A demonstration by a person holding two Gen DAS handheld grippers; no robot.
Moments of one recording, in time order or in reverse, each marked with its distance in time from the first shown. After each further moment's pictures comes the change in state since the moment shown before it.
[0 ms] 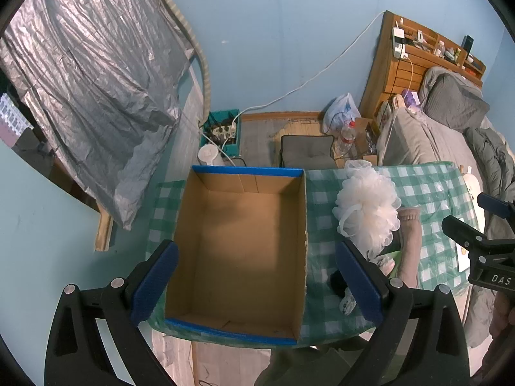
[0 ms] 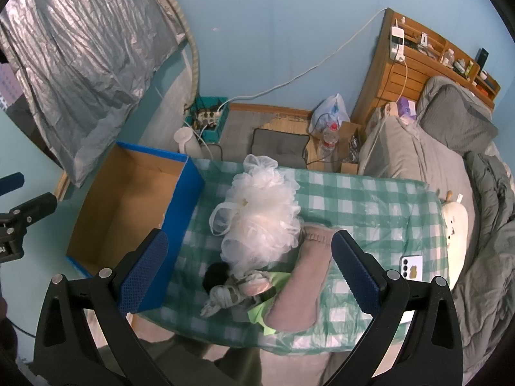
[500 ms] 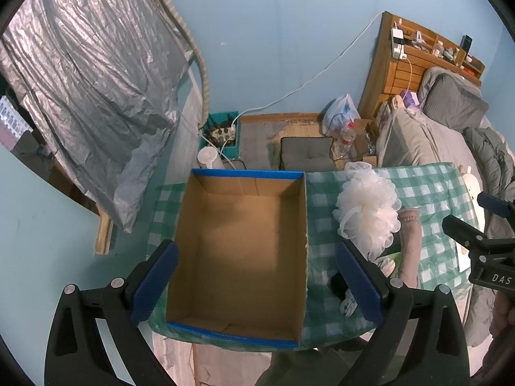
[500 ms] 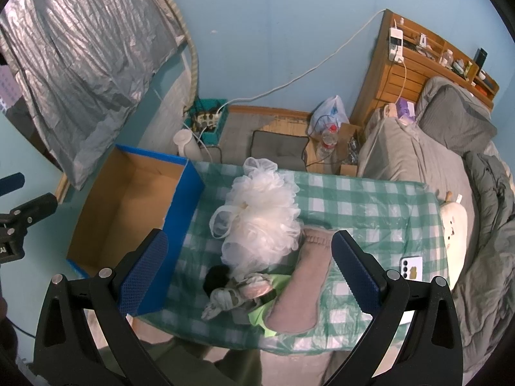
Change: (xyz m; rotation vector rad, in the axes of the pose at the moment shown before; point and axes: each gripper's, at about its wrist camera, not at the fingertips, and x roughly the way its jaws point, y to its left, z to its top) left arm -0.001 -0.001 0.000 0.000 -0.005 0.003; right arm -0.003 -0.002 0.002 0.000 -0.005 -0.002
